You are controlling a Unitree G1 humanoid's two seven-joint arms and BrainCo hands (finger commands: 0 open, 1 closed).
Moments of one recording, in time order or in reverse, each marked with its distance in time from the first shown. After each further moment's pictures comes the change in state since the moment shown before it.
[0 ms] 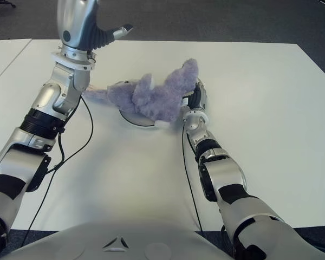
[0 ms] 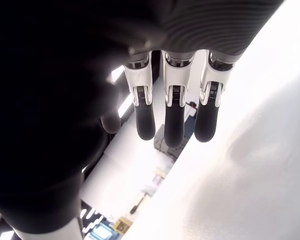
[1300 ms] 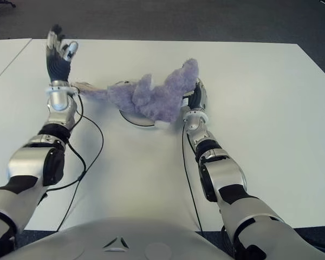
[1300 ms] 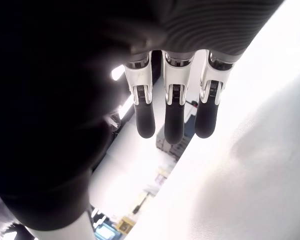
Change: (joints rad) left arm 0.023 -0.181 0.475 0.885 -0.890 -0.613 -0.526; right arm 0.003 -0.002 -0.002 -0.001 0.001 -0.021 0.000
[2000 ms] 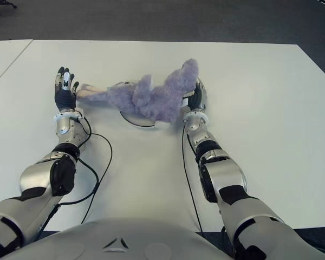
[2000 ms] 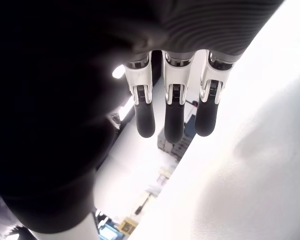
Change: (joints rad) left arm 0.101 -0.100 0.239 0.060 -0.251 0.058 -0.282; right arm 0.007 -0.002 -0.008 0.001 0.004 -0.013 0.003
